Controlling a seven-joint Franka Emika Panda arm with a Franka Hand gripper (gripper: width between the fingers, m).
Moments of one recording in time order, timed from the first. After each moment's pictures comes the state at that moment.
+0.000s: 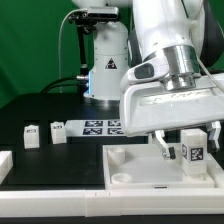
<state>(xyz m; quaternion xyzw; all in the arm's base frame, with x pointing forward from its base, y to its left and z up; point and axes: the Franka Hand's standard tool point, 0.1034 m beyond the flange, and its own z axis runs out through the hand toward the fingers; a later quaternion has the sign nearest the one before) 0.598 0.110 0.057 -0.96 -0.10 -0.27 0.05</state>
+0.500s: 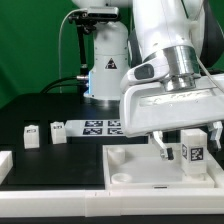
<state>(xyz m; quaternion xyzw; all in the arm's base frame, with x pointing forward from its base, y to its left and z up) 0.598 0.110 0.056 -0.96 -0.10 -0.27 0.05</state>
